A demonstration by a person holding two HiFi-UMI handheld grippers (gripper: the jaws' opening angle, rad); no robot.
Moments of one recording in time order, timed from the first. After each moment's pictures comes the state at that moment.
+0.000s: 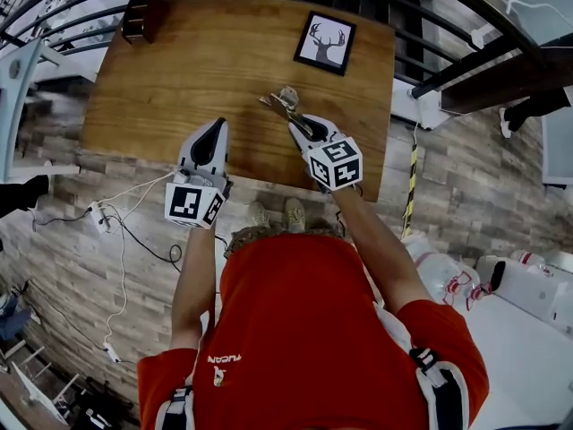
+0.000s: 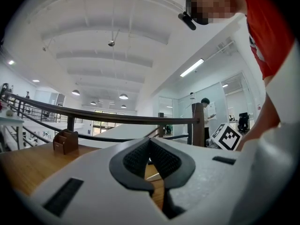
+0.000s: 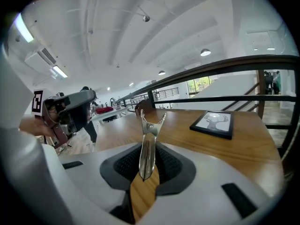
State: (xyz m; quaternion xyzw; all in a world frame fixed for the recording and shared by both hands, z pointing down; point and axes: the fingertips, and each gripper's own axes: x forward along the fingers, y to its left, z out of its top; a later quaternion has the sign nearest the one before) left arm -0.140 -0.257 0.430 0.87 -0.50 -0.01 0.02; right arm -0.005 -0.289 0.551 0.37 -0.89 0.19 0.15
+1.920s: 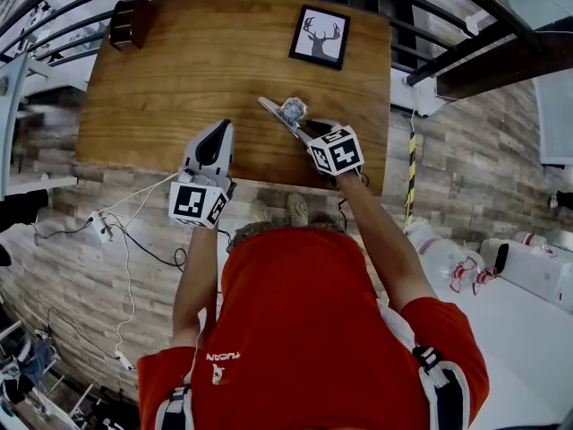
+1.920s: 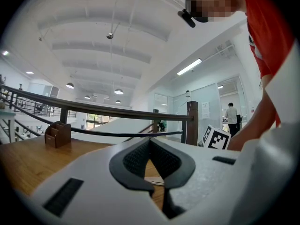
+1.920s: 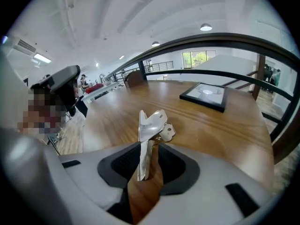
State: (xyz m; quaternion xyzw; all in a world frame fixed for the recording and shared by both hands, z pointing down) left arm -0.134 -0.269 0.452 0.89 -0.46 0.01 0.04; right arm 0.019 -0.283 0.620 0.37 -0.83 0.27 0.31
